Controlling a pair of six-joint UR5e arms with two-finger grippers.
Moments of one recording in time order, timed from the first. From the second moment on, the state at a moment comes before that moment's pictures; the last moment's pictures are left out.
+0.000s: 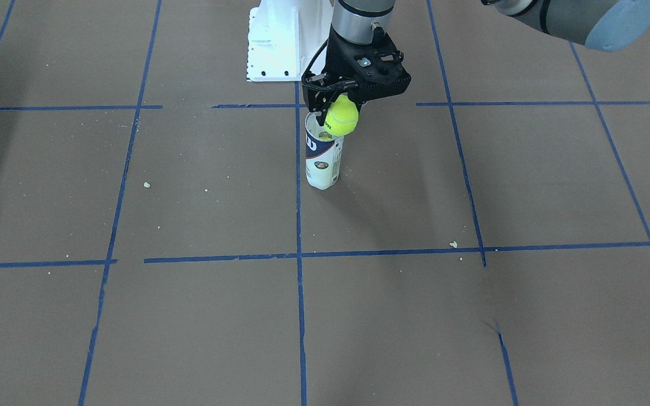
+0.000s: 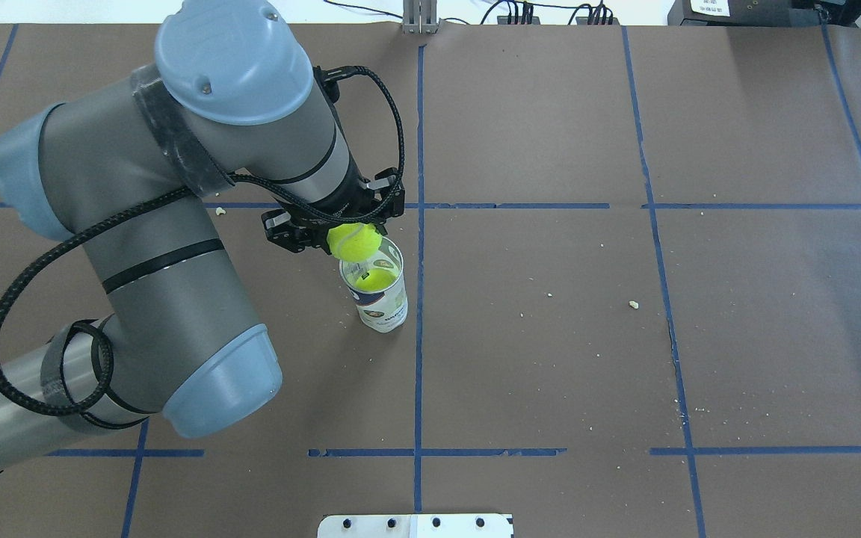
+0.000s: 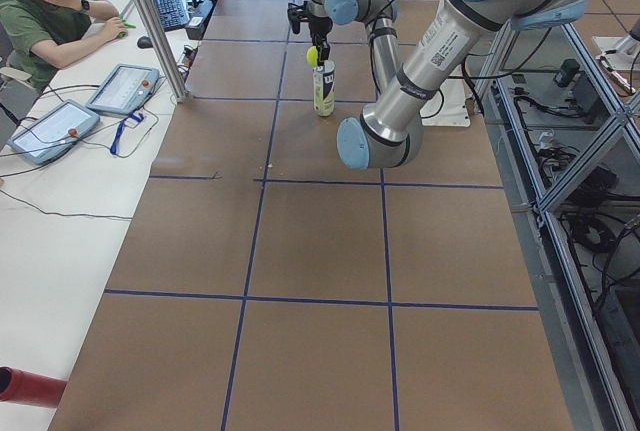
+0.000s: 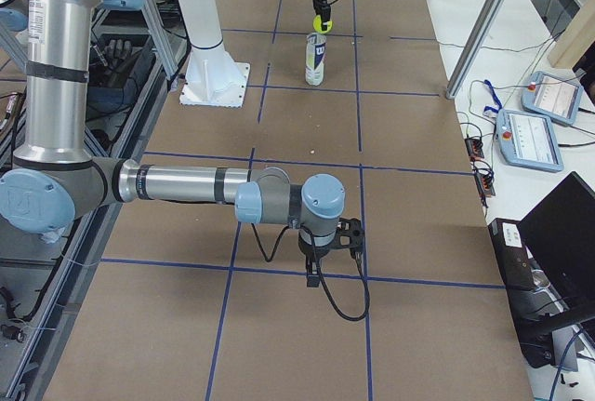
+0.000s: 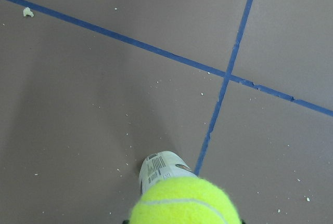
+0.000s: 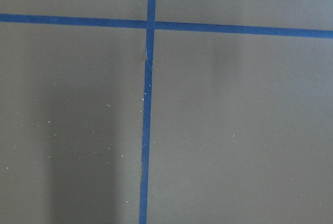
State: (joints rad) left arm -0.62 -2.40 -1.92 -1.24 -1.96 -1.48; right arm 1.54 -1.71 1.70 -1.58 2.29 -0.01
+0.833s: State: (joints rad) left arm -0.60 -2.39 -1.93 -1.24 -1.95 -1.46; right arm 1.54 -1.71 1.70 -1.58 2.29 -0.01
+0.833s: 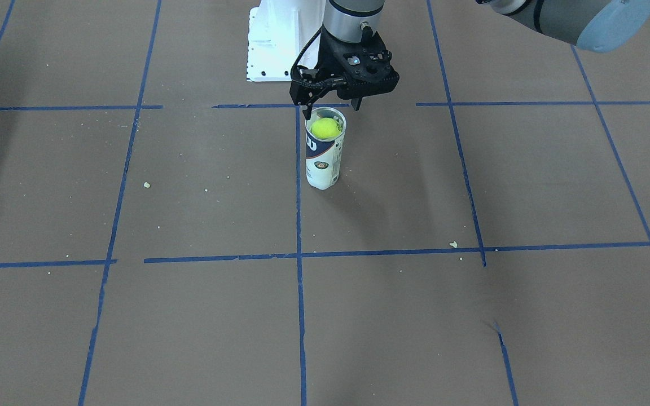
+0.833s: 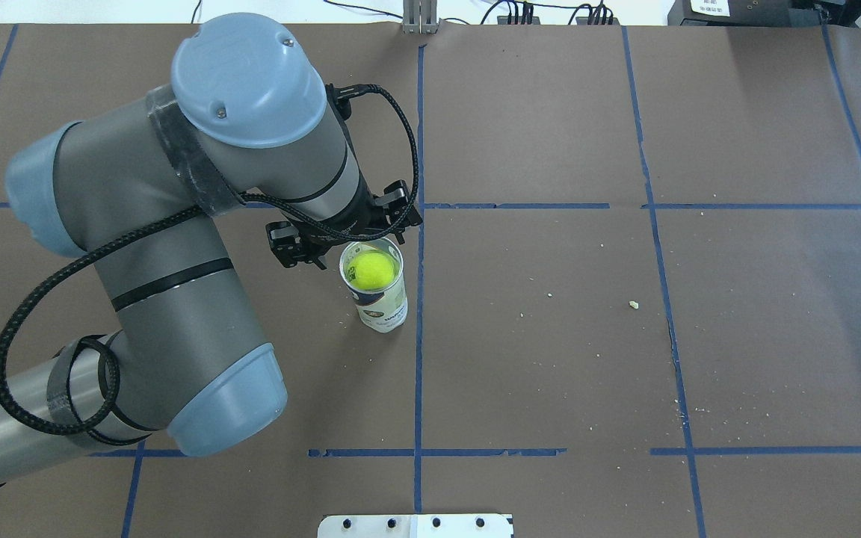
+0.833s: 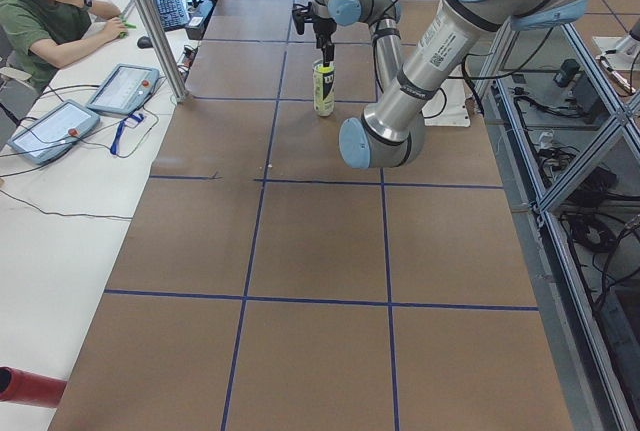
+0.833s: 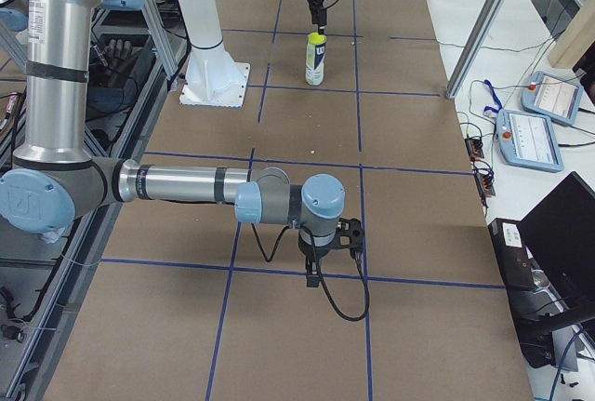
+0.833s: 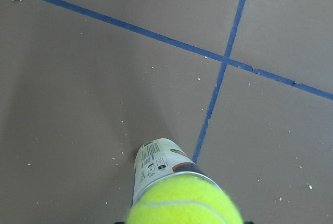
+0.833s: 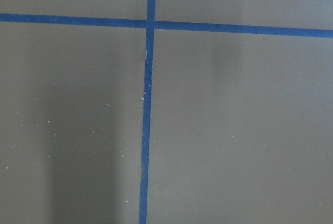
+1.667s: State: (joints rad) left arm -0.99 -2.06 -2.03 -1.27 -2.10 -0.72; right arm 1.54 -1.71 1.70 -1.58 2.29 -0.01
